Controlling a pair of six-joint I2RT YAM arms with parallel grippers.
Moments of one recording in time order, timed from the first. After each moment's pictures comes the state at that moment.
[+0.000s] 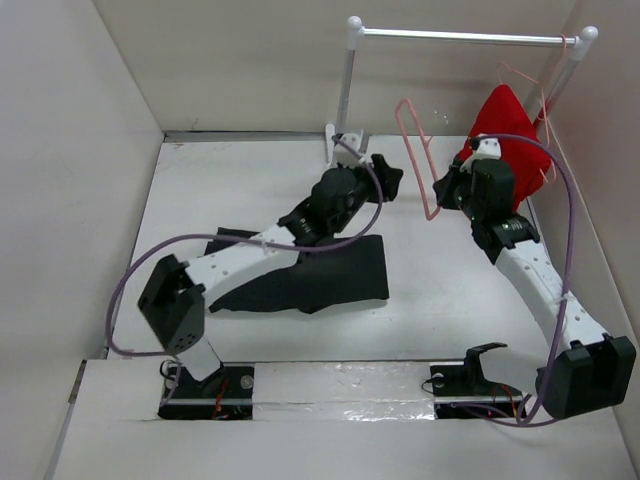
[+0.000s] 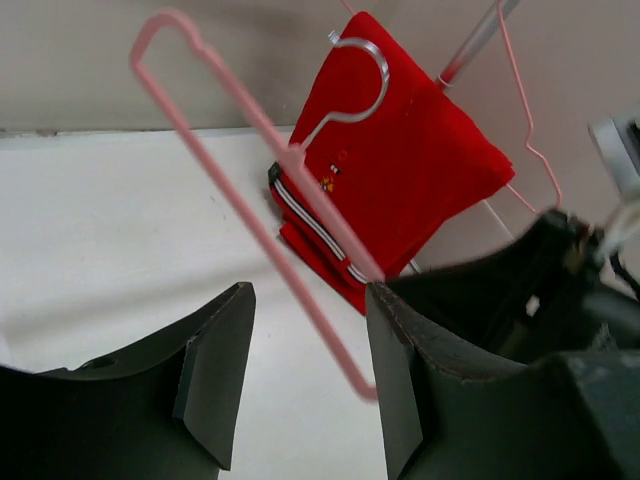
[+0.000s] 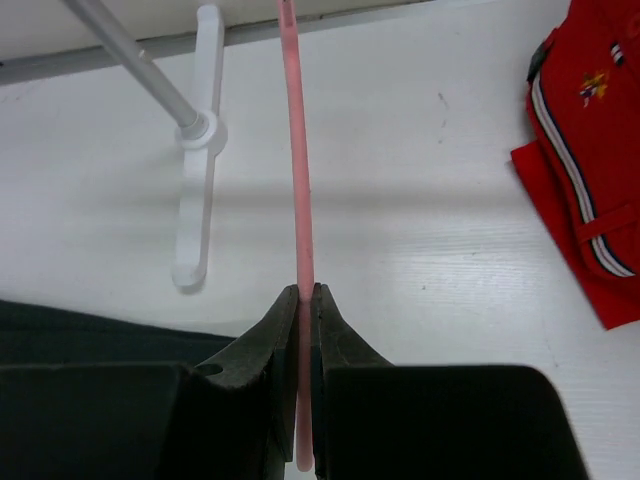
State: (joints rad) left arm -0.92 1.58 1.28 0.31 -0.30 -0.51; right arm 0.20 1.17 1.05 -0.21 0.06 0.29
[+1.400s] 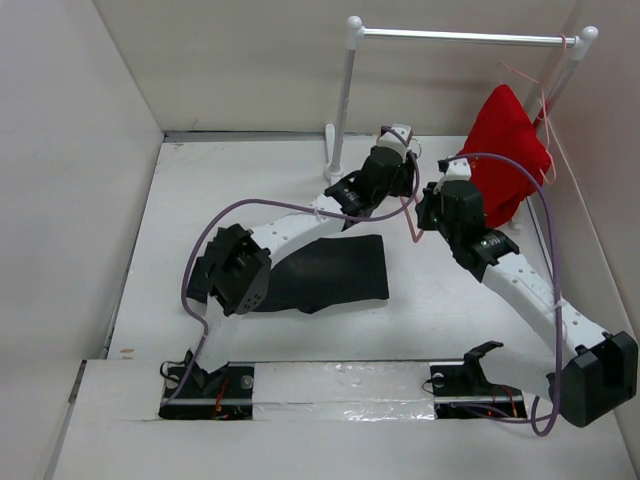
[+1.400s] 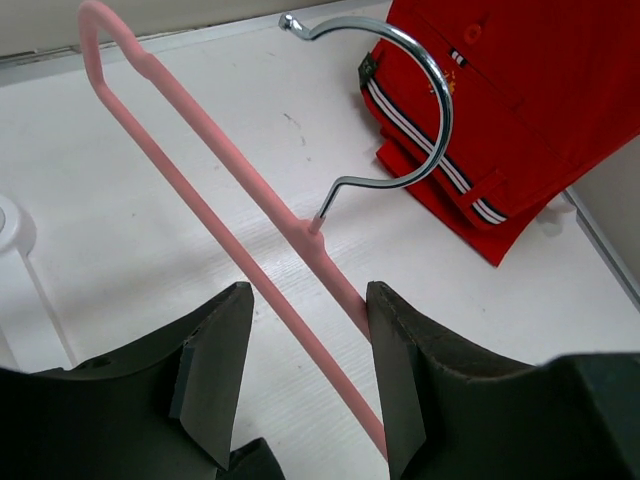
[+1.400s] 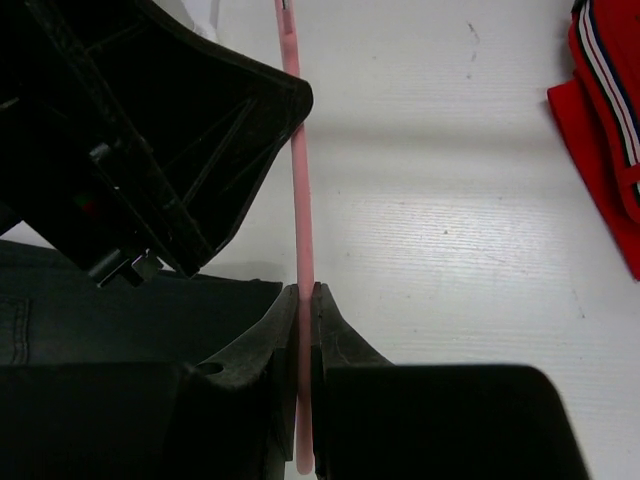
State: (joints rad) left arm -0.88 2.07 1.84 -0.08 -0.28 -0.34; right arm 0.41 1.12 0.92 -0.22 0.24 0.29
